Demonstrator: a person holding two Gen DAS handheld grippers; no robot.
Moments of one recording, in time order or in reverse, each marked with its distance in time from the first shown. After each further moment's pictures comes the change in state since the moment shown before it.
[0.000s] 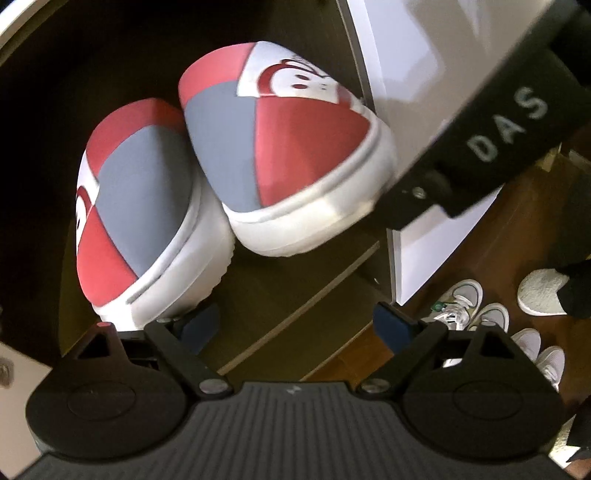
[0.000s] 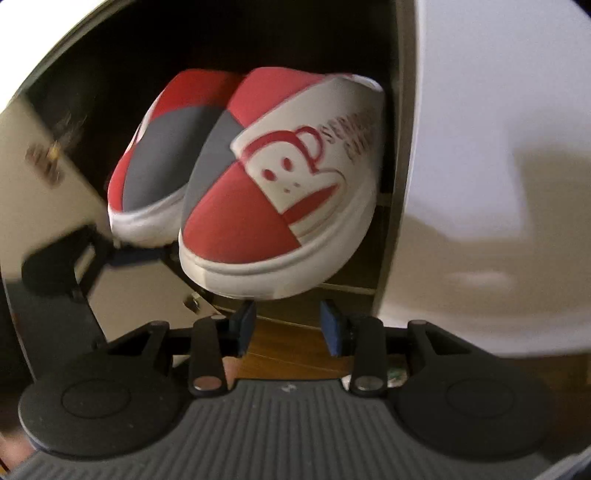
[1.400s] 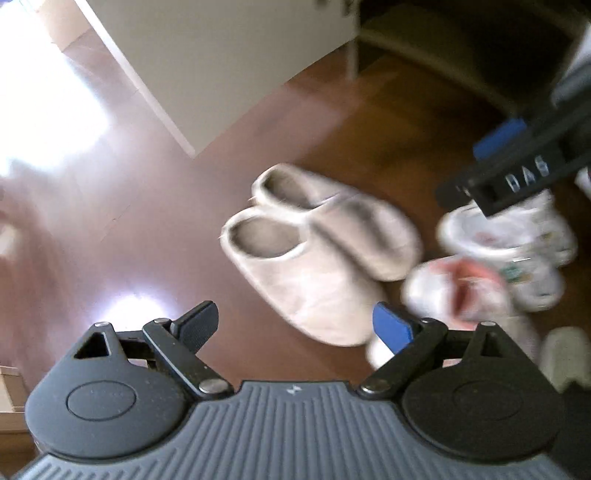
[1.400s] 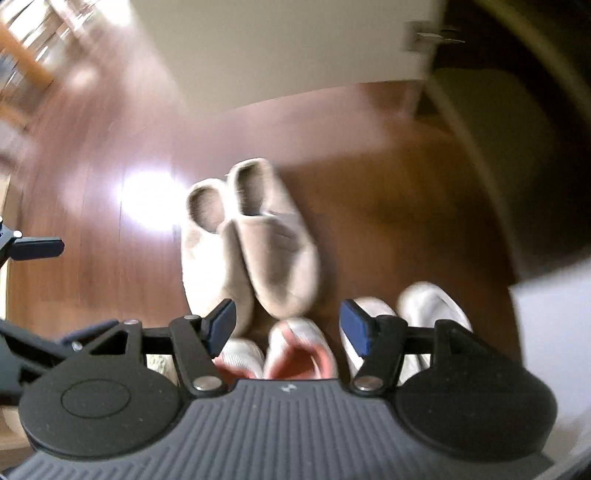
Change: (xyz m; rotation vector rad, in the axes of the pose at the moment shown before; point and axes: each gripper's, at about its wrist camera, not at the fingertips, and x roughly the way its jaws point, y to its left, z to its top) left arm 0.103 -0.238 -0.282 -1.258 0.630 0.480; right arm 0.163 0.041 -0.307 -1.175 0.481 0.483
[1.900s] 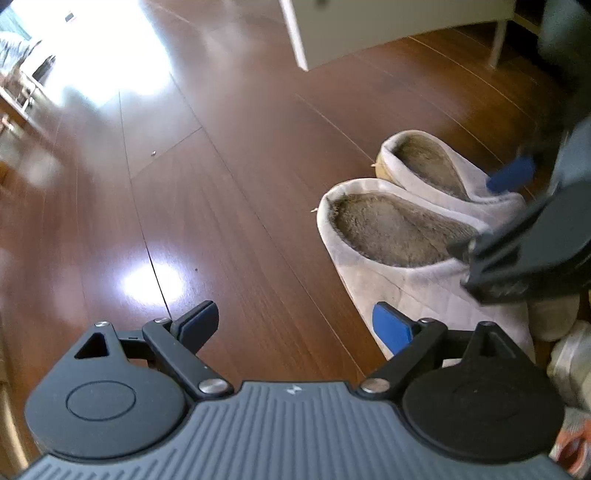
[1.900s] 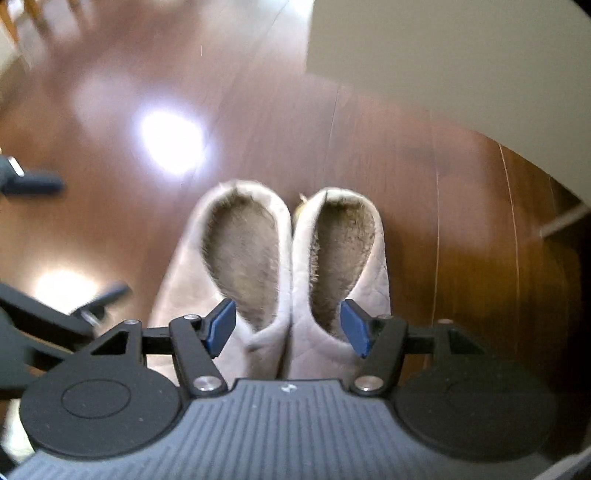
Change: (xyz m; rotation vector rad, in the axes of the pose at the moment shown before) left arm 0.150 0.062 0.000 -0.256 -0.012 0.081; right arm 0.167 0.116 0.033 -0.396 0.097 -0.149
